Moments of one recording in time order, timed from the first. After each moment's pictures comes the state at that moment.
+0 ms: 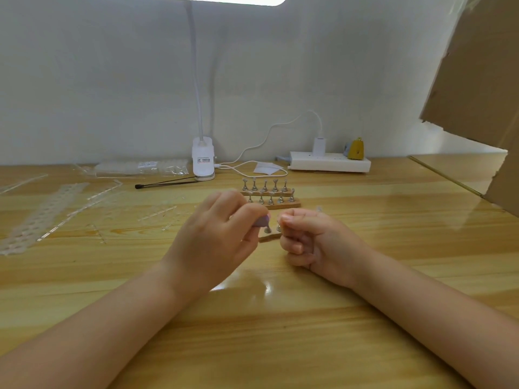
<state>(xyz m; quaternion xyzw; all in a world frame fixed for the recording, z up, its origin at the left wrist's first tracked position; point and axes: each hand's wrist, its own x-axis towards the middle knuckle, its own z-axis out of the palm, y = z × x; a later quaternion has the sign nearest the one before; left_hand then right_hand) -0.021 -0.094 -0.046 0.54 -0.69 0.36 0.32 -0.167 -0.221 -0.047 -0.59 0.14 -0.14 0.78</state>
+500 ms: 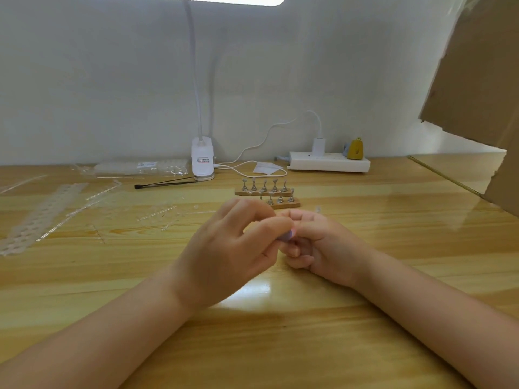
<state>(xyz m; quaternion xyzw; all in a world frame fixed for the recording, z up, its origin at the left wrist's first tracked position) -0.033 -0.096 -0.048 0.49 -0.73 0.34 0.35 -0.167 -0.222 -0.048 -0.62 0.10 -0.12 0.77</state>
